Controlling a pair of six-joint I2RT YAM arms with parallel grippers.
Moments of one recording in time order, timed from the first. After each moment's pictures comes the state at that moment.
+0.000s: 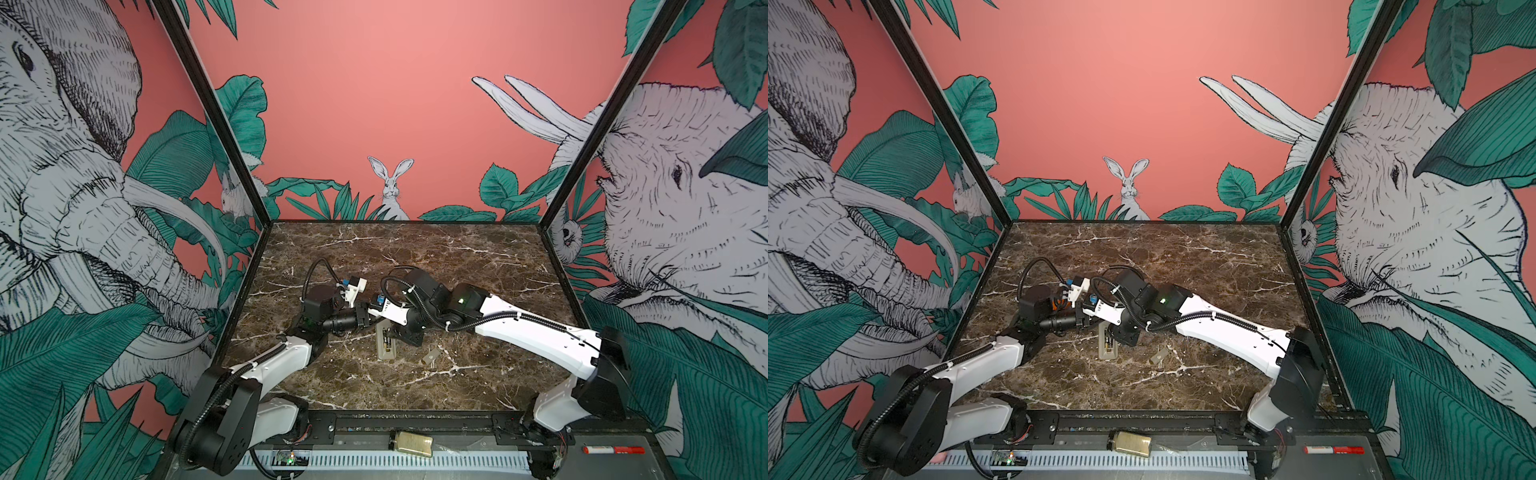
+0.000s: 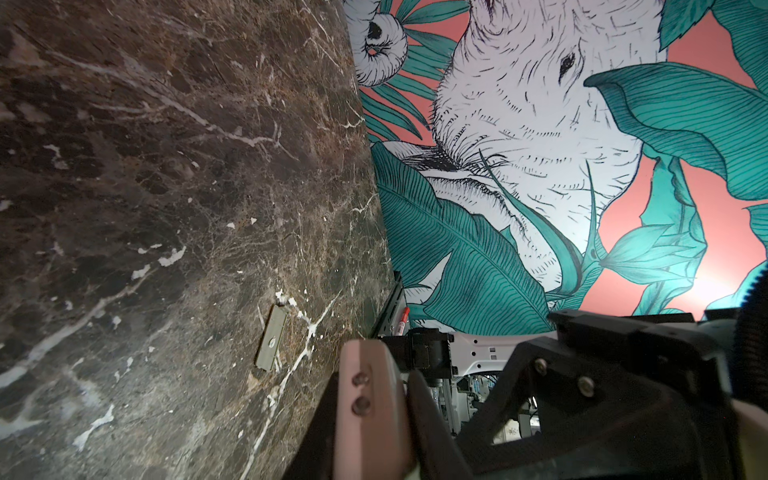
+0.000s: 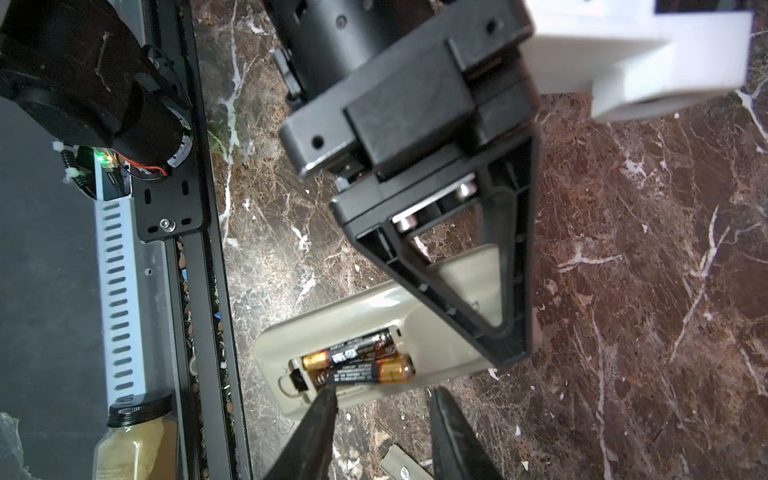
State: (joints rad) left arm -0.39 1.20 0.42 0.43 0.96 -1.00; right arm 1.03 1.57 1.41 -0.78 -0.20 -0.29
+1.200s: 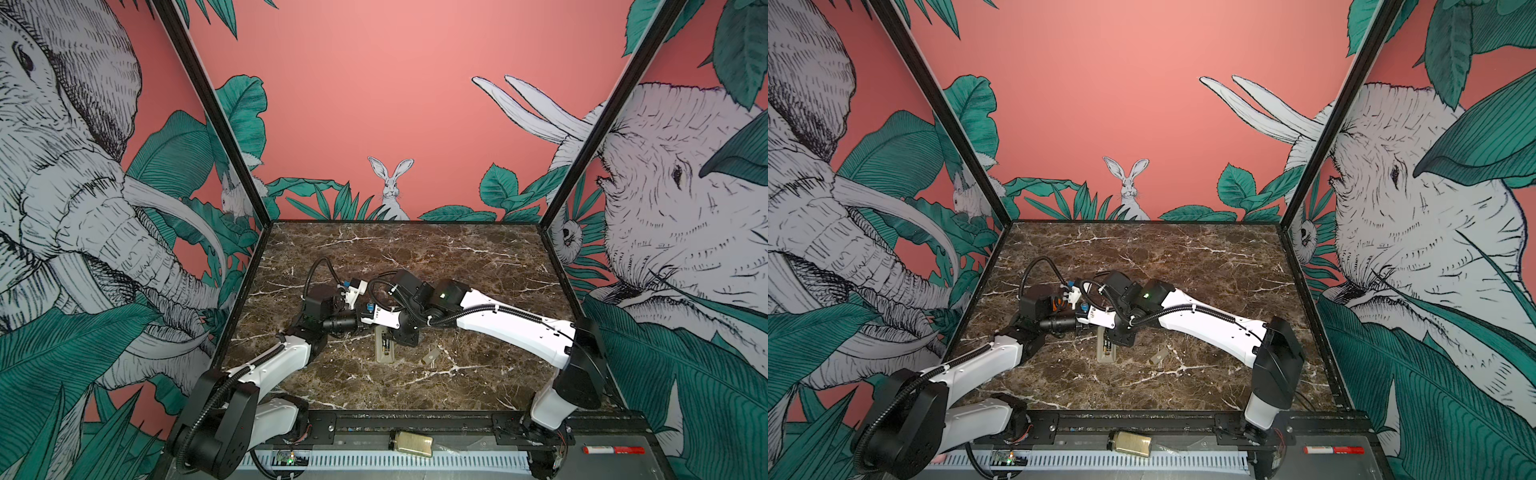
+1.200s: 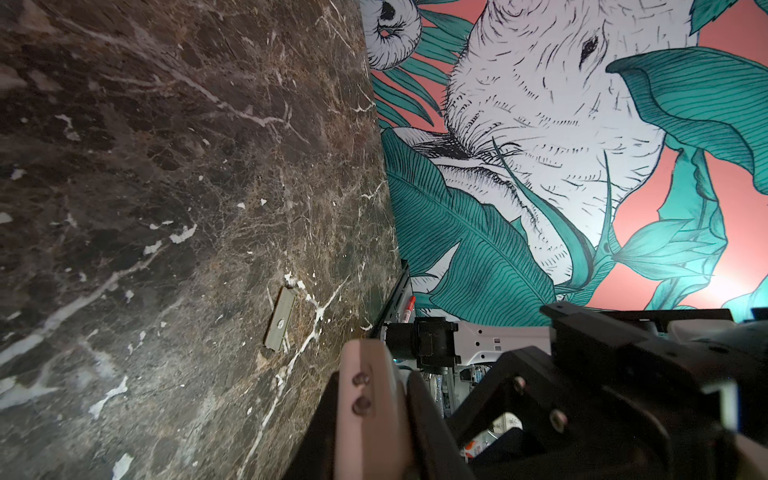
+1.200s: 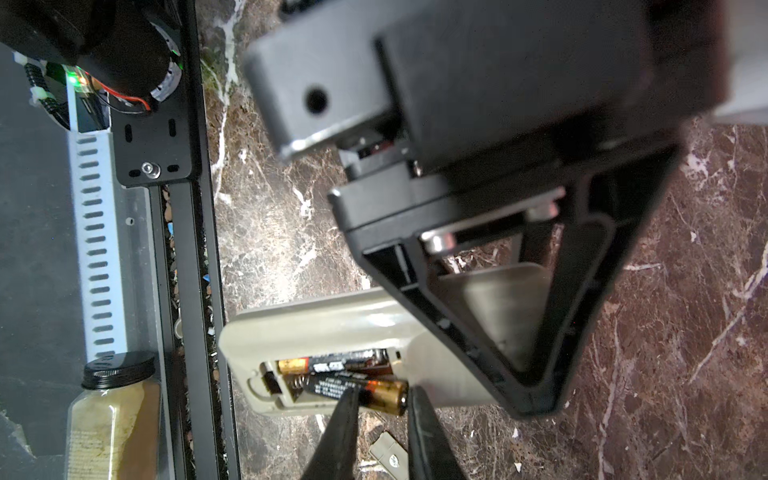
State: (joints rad) left arm -0.39 1.19 0.44 0.33 0.97 -0.96; right arm 1.05 1.68 1.50 -0.90 -0.19 -0.40
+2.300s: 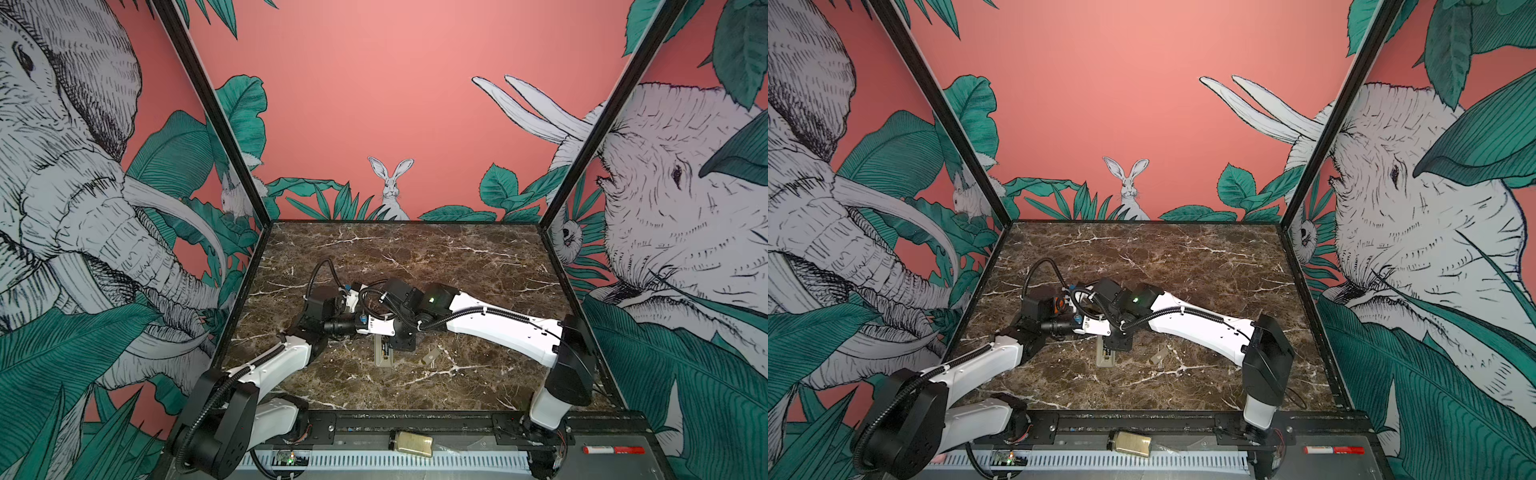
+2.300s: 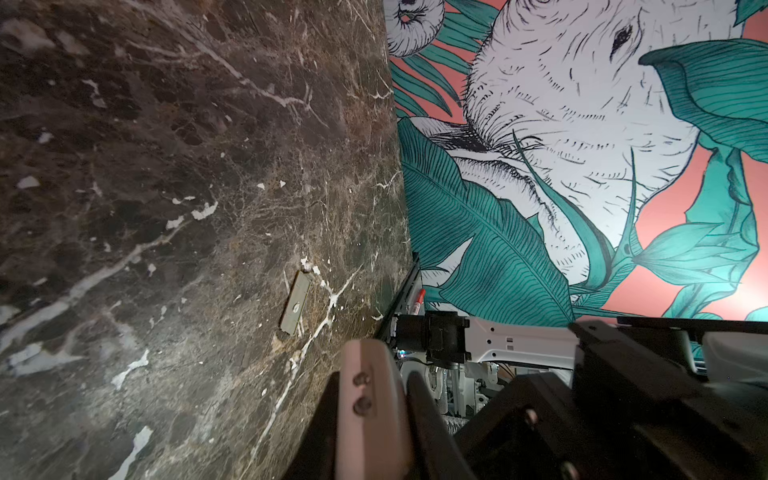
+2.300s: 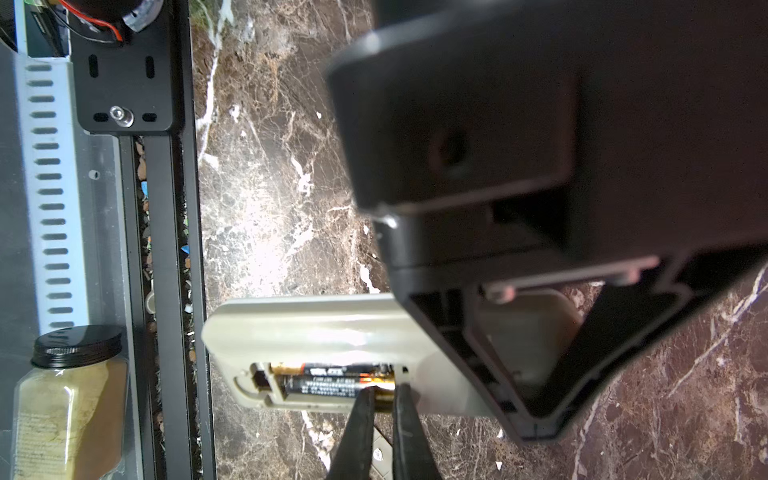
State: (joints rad) left arm -0.39 1.19 0.44 0.26 0.96 -0.93; right arm 1.09 1.74 1.53 -0.94 -0.13 -0.48
